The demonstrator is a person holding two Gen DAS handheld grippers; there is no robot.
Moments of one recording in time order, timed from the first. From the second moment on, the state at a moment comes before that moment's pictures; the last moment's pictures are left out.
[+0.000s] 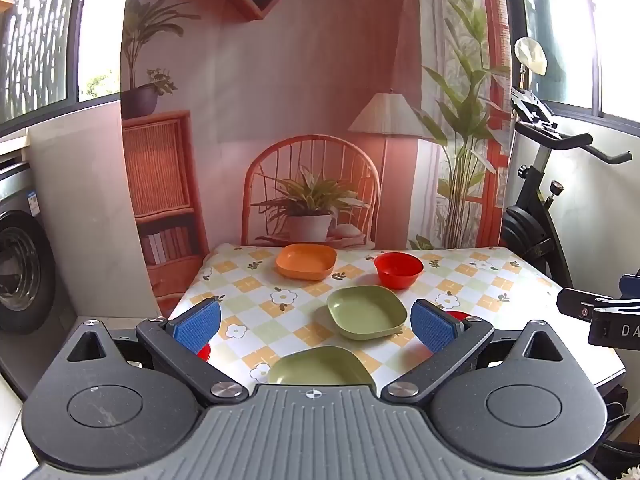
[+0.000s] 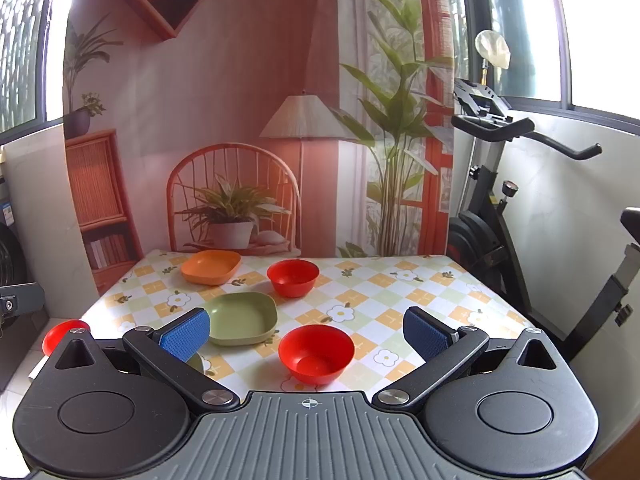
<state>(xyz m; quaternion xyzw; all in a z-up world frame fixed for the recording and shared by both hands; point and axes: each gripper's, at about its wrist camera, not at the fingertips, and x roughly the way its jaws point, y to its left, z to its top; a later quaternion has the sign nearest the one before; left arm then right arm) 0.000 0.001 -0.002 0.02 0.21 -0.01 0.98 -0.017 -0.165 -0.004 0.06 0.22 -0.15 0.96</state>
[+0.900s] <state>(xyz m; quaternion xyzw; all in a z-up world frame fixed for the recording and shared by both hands) -0.001 -0.001 -0.003 0.02 0.21 -0.01 0.98 -0.018 -0.165 -0.004 0.06 0.22 -0.15 0.96</state>
